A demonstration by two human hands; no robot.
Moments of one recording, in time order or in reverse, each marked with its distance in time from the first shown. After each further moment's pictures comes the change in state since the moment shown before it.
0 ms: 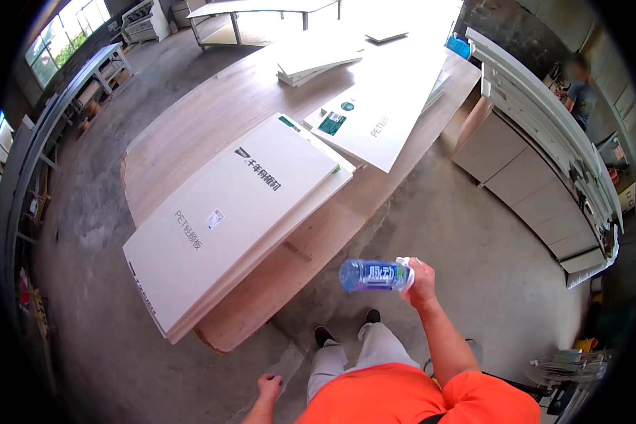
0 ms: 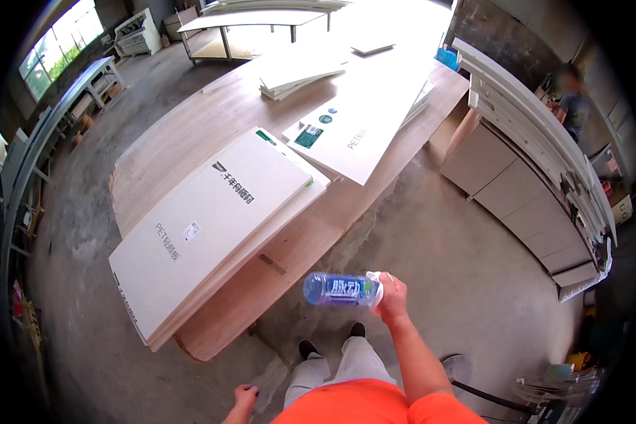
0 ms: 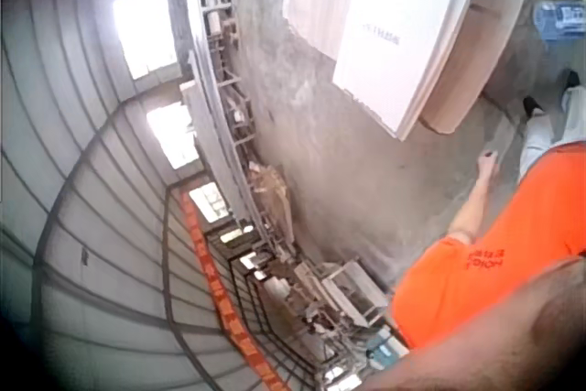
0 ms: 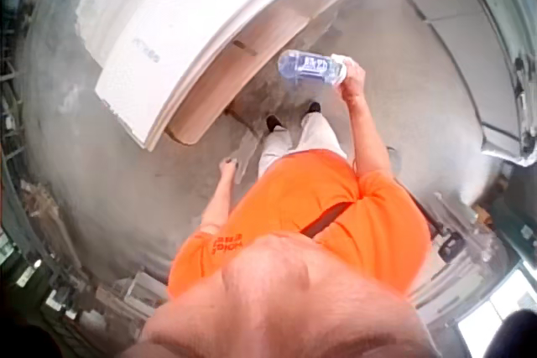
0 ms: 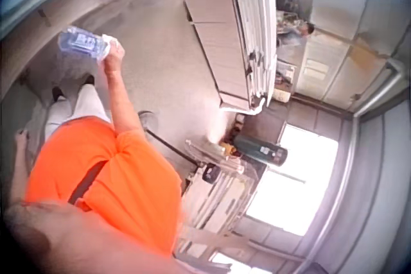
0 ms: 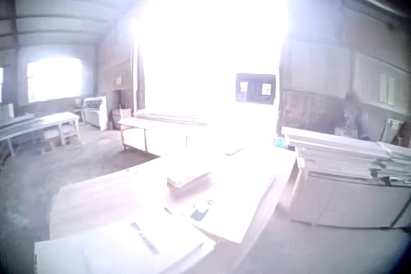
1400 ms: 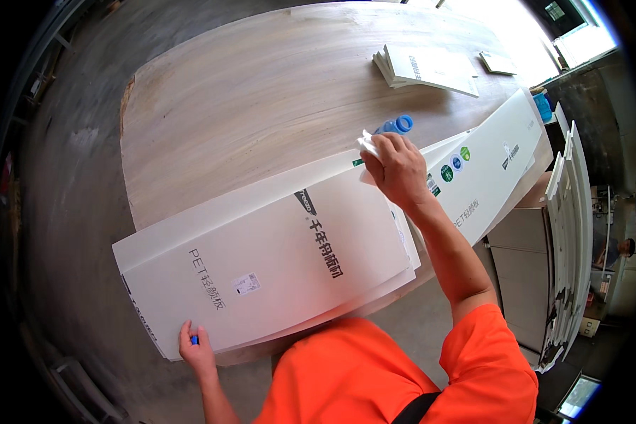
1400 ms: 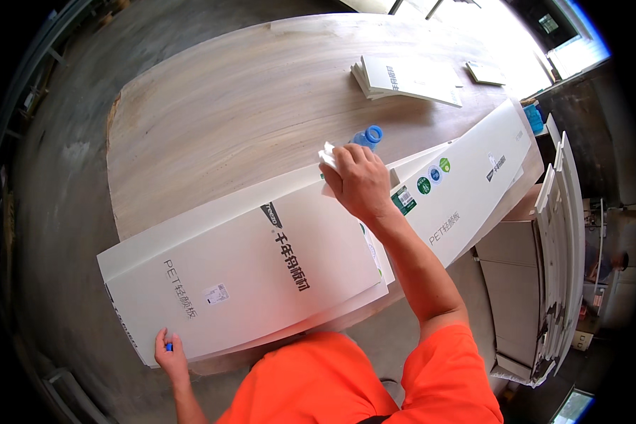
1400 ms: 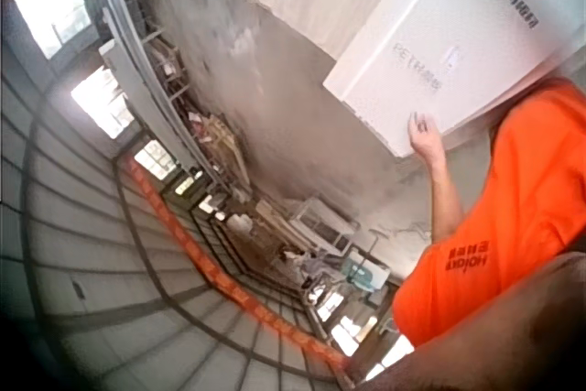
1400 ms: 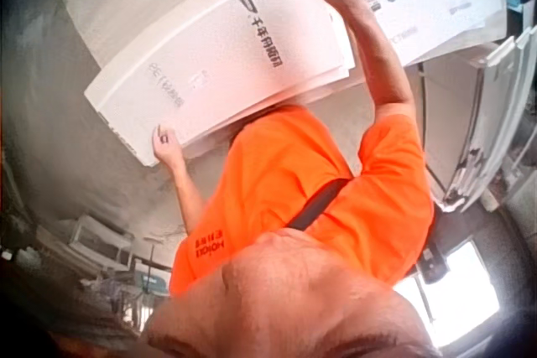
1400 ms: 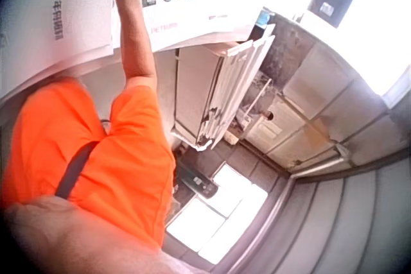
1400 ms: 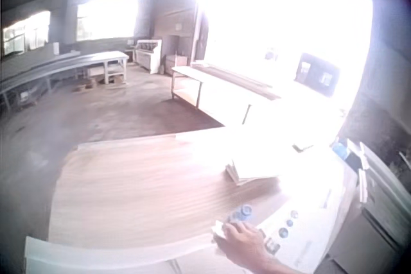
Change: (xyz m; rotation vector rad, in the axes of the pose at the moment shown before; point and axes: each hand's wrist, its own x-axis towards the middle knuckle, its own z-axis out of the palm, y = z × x) left_hand 0.045 0.409 -0.130 -0.035 0.698 0.312; right_hand 0.347 -0.139 0.501 -1.315 -0.609 -1.358
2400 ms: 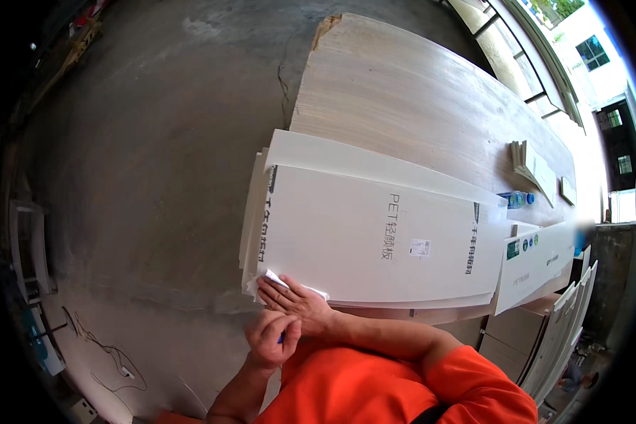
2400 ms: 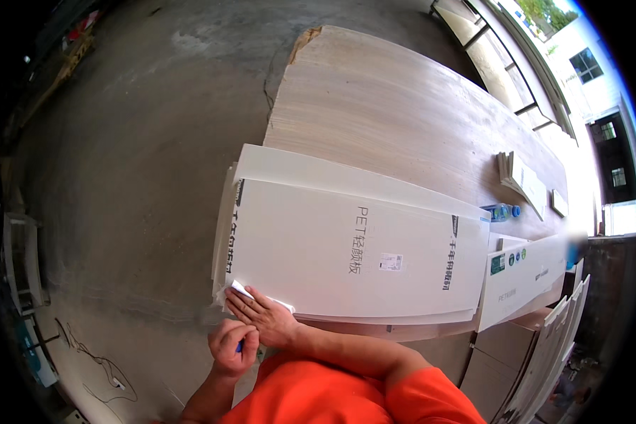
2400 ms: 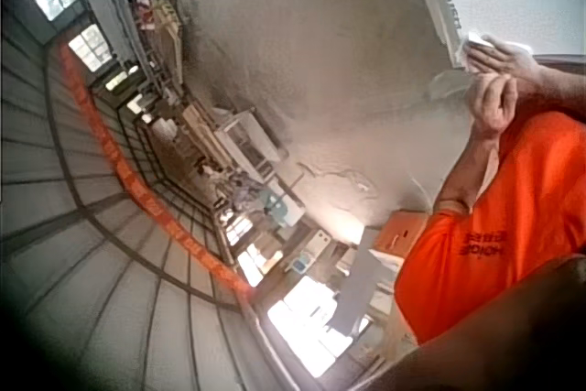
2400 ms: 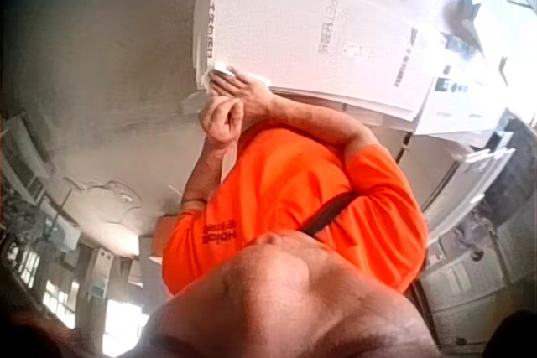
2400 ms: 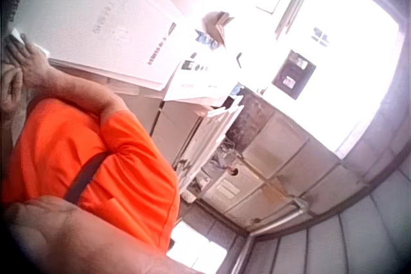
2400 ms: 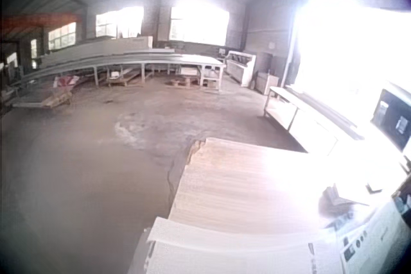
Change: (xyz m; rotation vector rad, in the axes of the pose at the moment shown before) left_hand -0.013 -0.077 -0.145 -0.304 0.110 0.563; right_hand -0.207 -0.558 0.124 0.299 -0.594 -0.985
